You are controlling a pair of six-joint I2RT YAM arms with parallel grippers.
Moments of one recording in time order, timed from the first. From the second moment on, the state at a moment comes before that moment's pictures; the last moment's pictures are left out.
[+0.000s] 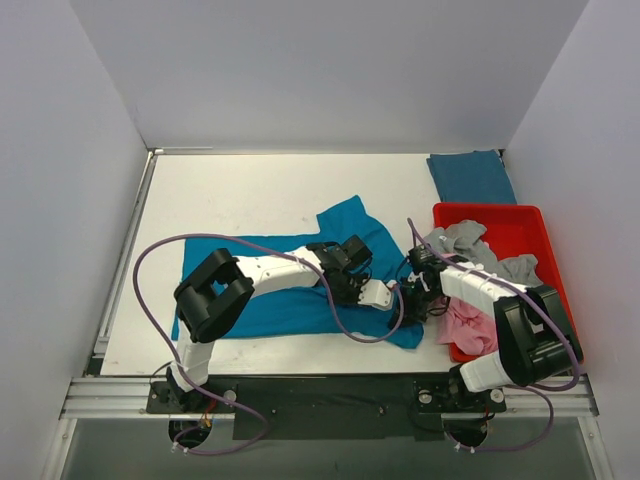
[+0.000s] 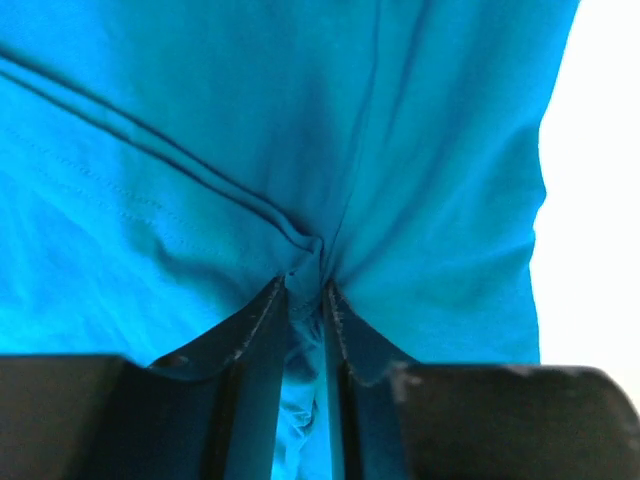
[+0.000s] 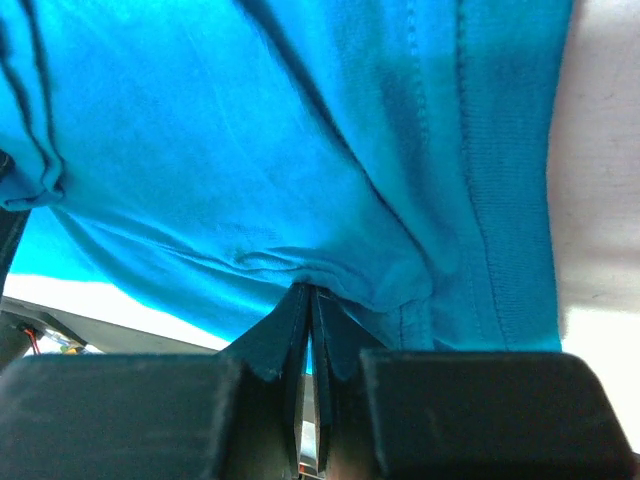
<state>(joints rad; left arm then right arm) -0.97 1.98 1.37 -0.57 0.27 0.83 0.33 1.44 0.62 -0.61 -0.30 0.66</state>
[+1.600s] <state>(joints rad) -0.83 2.01 1.50 -0.62 0.37 0.52 0.30 1.43 0.60 -0.59 -0.33 0.63</state>
